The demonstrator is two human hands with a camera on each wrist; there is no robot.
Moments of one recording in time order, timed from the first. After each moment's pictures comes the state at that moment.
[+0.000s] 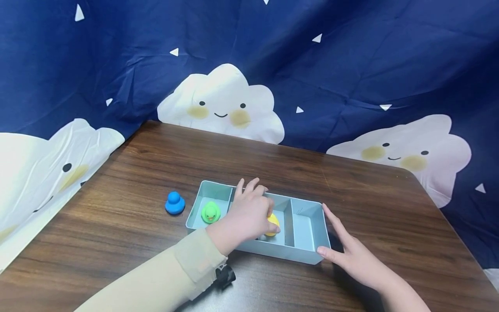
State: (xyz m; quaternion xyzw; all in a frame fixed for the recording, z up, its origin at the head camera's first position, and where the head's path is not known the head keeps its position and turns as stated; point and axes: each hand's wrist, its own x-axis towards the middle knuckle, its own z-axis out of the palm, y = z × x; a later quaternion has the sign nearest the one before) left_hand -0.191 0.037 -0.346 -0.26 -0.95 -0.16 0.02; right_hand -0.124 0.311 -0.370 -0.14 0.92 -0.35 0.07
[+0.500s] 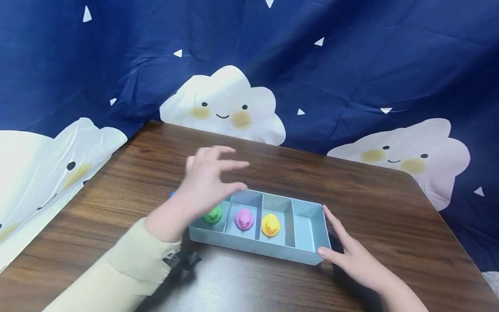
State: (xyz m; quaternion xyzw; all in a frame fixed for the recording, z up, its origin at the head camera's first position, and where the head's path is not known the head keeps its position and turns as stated) left_hand -0.193 -0.055 -0.292 -0.21 -0.91 -0.31 0.16; right_hand -0.124 0.311 -0.372 -0.14 0.93 -0.35 0.07
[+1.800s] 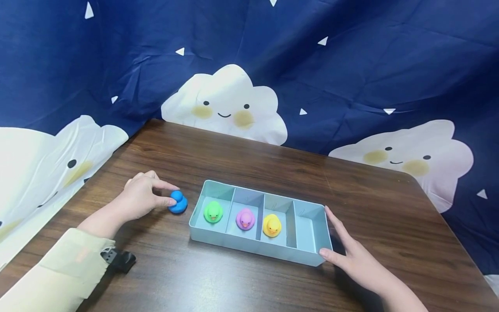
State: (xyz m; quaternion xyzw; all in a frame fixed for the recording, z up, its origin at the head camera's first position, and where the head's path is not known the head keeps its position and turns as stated) left_hand -0.213 -0.195 -0.374 -0.13 -0.94 -0.32 0.01; right_hand -0.123 0.309 -0.372 -0.15 0.92 -0.35 0.06
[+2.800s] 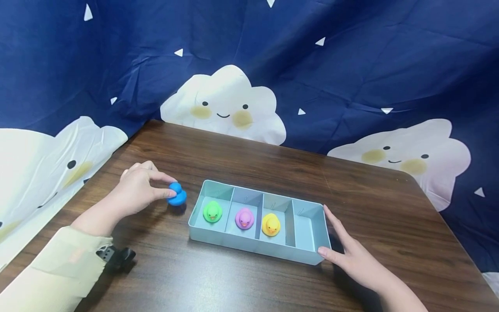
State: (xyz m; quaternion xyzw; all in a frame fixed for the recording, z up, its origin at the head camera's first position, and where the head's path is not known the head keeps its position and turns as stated) left_hand -0.209 -0.191 -0.348 -0.12 -0.94 -0.31 0.05; right_hand -0.122 0.310 -0.372 -0.16 0.92 -0.35 0.06
